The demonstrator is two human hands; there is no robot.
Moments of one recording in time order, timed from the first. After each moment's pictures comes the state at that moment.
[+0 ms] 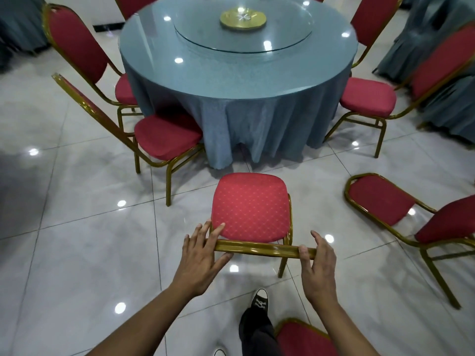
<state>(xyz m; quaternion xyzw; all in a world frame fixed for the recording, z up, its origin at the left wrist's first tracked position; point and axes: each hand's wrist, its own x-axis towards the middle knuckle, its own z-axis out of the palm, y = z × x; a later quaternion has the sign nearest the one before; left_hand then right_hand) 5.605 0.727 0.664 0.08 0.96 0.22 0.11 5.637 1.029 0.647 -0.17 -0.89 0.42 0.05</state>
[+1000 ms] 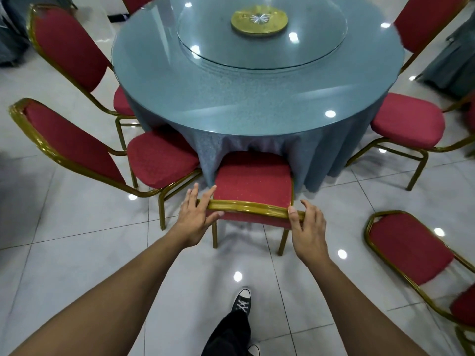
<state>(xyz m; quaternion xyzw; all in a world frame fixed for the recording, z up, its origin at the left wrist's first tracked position) 5.228 0.767 0.685 -0.01 0.95 0.25 0.18 5.241 1.071 0.645 -0.11 -0.92 0.38 -0.02</state>
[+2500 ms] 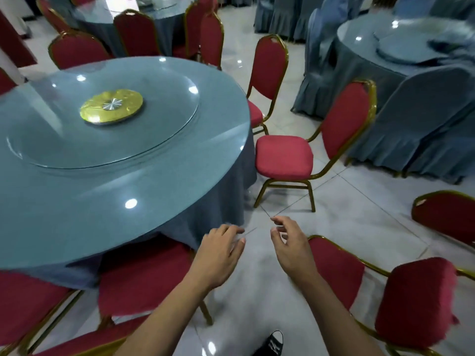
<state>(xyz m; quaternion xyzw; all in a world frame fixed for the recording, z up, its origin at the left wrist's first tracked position) 5.024 1.241 0.778 0.24 0.93 0.24 0.13 5.070 1.436 0.725 -0.19 -0.87 0.46 0.08</state>
